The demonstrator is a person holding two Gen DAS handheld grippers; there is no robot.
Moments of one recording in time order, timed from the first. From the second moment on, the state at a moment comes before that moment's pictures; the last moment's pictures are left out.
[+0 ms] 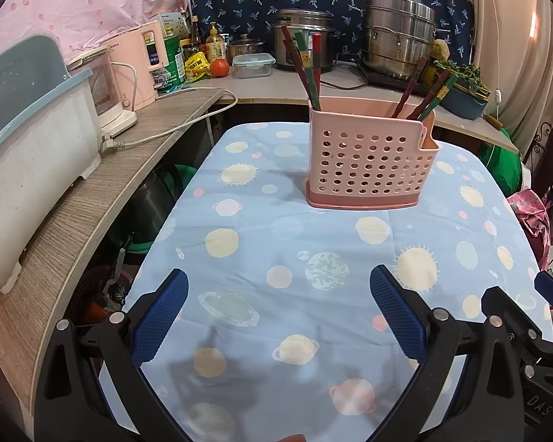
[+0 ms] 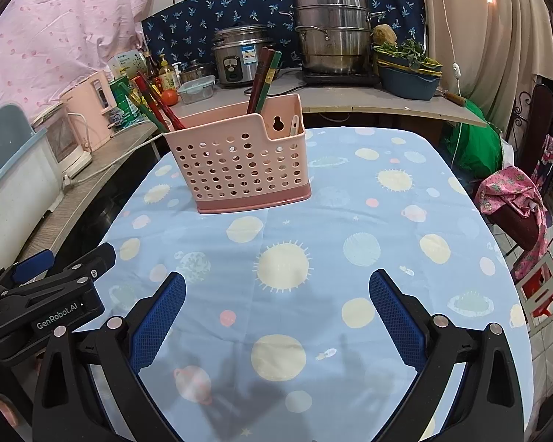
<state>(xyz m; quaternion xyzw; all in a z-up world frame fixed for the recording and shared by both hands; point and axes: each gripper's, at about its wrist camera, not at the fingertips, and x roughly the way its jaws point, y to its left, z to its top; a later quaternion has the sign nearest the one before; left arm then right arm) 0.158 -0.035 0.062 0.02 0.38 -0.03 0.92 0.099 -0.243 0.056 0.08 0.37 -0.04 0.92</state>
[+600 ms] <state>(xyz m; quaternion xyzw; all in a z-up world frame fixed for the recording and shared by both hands) 0.158 -0.035 0.063 0.02 0.38 -0.03 0.92 0.099 -0.242 0.056 0.08 0.37 -0.04 0.92</state>
